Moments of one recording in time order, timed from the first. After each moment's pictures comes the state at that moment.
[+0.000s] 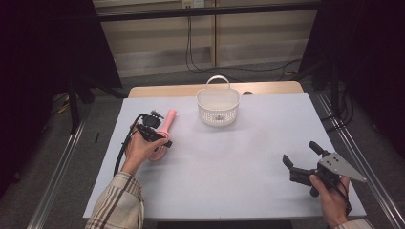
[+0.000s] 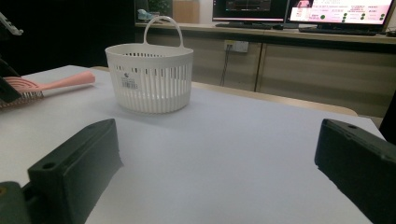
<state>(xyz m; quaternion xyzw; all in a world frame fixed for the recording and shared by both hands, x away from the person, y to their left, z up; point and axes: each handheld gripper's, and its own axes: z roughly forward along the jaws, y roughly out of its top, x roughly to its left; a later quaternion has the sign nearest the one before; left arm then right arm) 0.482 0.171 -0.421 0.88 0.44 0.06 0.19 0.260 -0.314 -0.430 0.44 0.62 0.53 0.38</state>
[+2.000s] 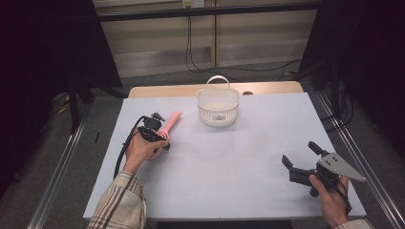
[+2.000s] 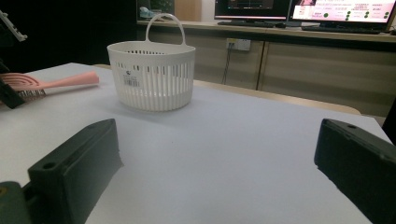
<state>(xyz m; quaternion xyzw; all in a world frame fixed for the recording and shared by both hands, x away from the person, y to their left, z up) 0.481 0.169 -0.429 0.87 0.46 0.07 0.15 0.261 -0.313 -0.431 0.44 0.62 0.52 0.38</state>
